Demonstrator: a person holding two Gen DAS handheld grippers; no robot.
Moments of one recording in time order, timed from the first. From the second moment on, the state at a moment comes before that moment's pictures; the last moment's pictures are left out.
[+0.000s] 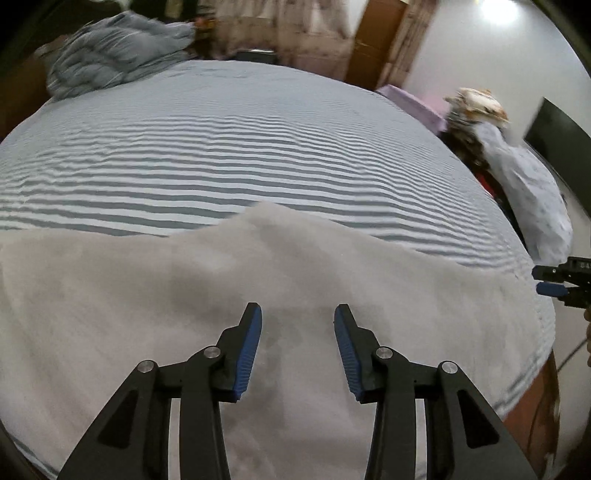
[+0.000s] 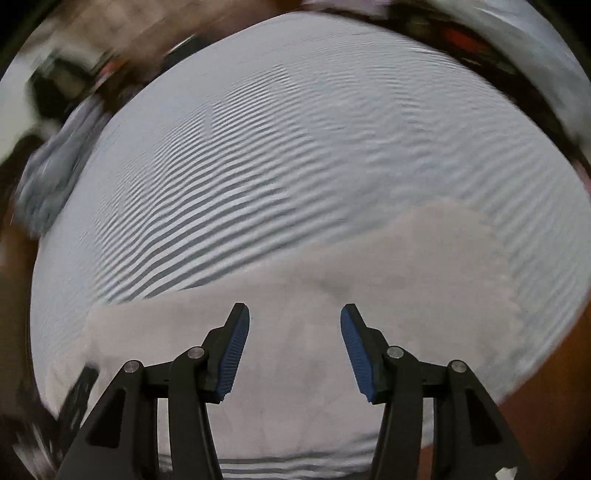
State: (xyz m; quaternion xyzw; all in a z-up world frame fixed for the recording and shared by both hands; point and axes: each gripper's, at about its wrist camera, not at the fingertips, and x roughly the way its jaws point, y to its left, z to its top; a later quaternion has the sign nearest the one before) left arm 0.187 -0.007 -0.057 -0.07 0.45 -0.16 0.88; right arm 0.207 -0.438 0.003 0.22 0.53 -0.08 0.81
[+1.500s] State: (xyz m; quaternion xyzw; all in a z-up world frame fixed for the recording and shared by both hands) left arm 0.159 0.035 -0.101 -0.08 0.46 -0.17 0.87; right arm 0.308 -0.143 -0.050 0.16 0.58 0.46 0.65
